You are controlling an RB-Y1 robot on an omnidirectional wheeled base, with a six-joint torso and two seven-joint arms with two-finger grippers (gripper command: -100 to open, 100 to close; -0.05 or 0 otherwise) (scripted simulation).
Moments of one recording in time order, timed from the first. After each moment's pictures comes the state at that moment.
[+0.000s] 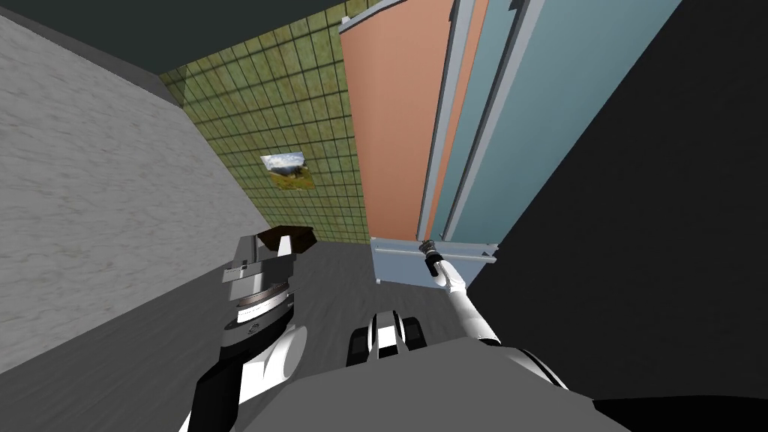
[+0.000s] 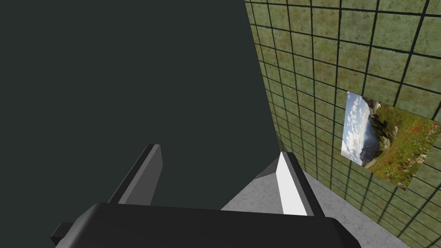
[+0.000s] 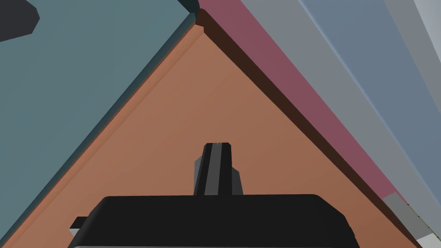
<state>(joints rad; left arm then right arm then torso) 0.48 0.03 0.06 -2.38 0.12 -0.57 -0.04 -0.15 -0.17 -0.22 -1.32 1.28 -0.01 1.01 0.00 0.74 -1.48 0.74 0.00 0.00</state>
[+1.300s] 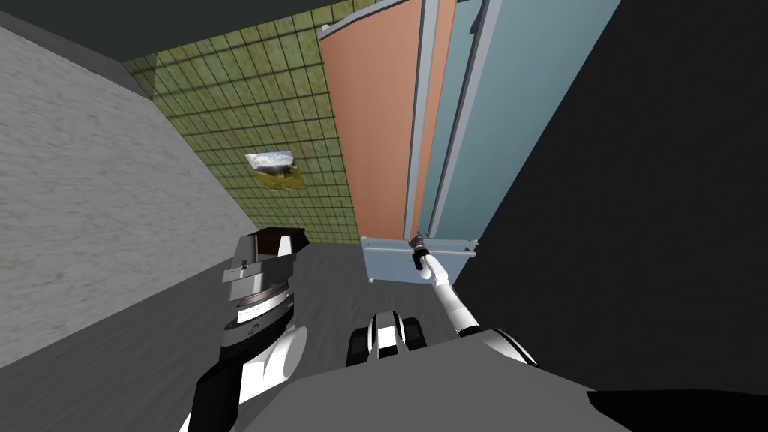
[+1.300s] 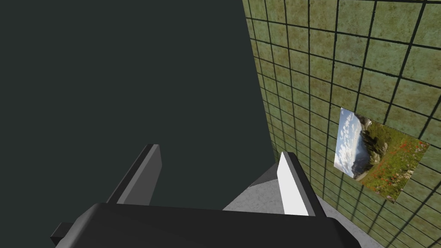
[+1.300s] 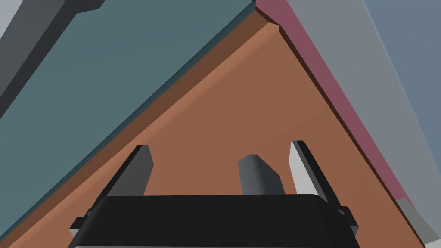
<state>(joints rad) 0.48 0.03 0.06 -2.38 0.12 -0.57 -0.04 -0.24 -0.13 -0.05 -1.34 1.26 0.18 1.11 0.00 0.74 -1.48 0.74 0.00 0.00</state>
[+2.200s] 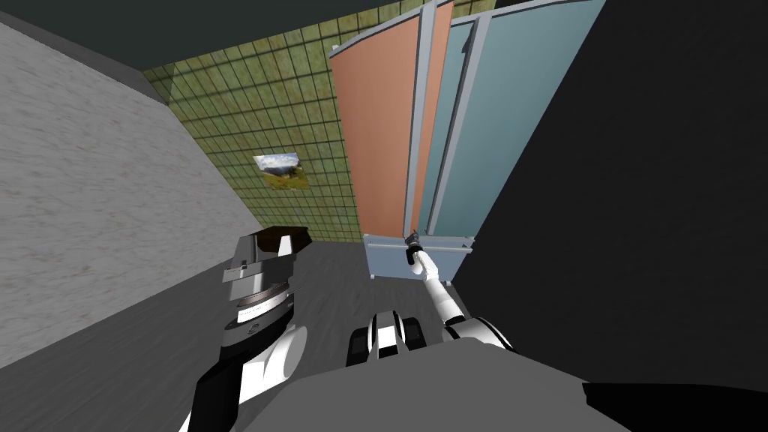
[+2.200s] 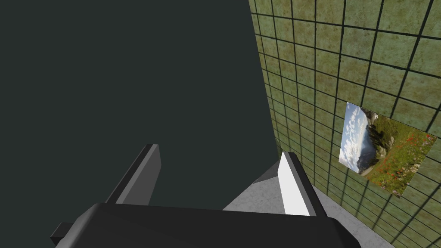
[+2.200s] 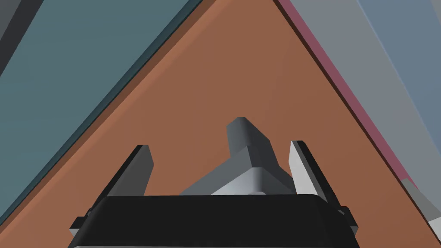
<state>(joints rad) 0.48 0.03 0.06 -2.38 0.12 -0.57 -0.04 -0.33 -0.04 -0.07 -1.28 1.29 0.26 1.13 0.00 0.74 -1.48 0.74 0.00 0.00</state>
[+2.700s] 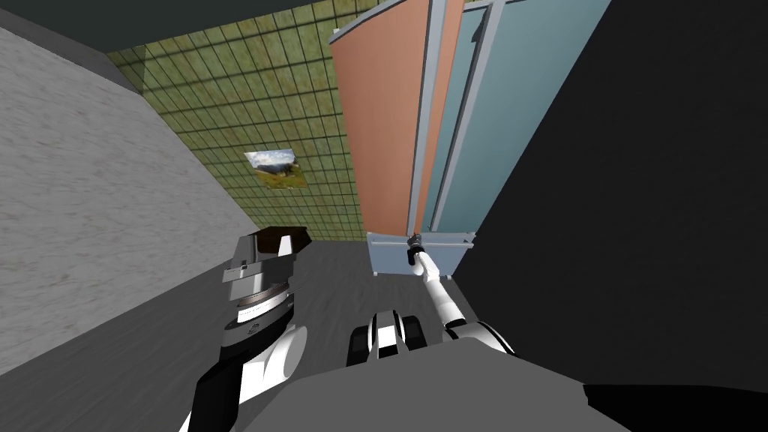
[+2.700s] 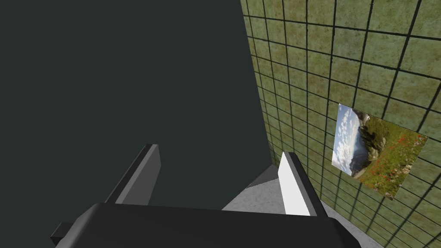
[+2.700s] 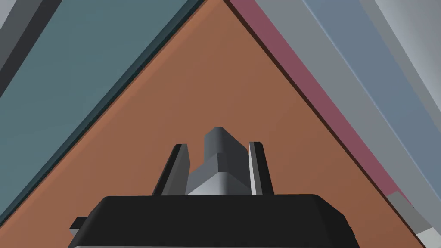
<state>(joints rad) 0.48 0.03 0.06 -2.38 0.12 -0.57 -0.04 -0.31 -0.03 -0.10 -1.30 1.31 0.31 1.13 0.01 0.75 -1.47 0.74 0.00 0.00</state>
